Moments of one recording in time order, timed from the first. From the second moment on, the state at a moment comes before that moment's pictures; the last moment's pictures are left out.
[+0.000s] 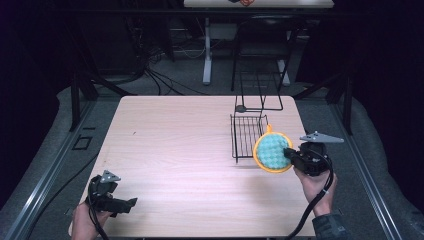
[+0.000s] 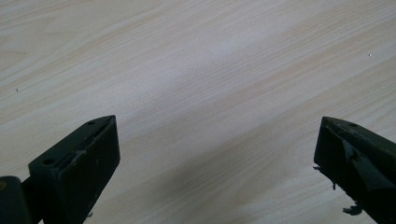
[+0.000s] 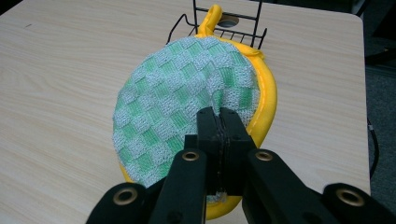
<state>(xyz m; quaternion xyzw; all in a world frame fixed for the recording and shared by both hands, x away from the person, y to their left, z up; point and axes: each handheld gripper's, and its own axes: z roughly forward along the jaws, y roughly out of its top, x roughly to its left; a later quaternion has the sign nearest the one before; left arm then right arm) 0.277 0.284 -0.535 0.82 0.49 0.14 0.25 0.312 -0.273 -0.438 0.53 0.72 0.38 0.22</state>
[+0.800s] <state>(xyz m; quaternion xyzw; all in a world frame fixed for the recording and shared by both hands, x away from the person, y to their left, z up) 0.277 0.284 -0.534 0.82 0.49 0.15 0.25 0.336 -0.265 -0.440 0.54 0.72 0.37 0.23</state>
